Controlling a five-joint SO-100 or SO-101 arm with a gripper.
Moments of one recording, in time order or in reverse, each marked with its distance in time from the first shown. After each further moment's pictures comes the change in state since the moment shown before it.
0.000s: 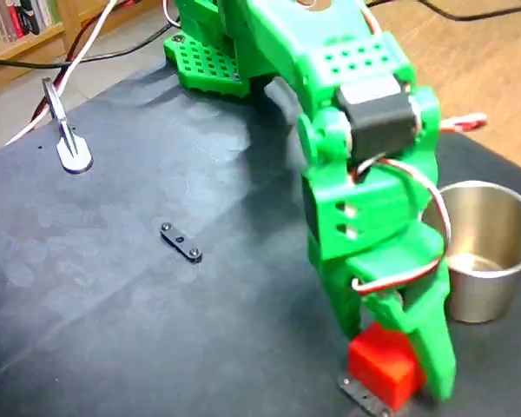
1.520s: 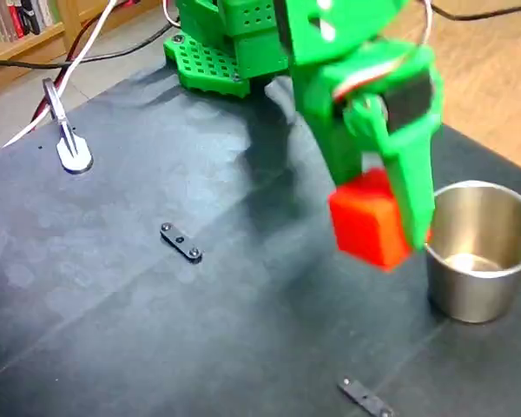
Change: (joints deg) arm -1.0 39.0 23.9 0.0 5.7
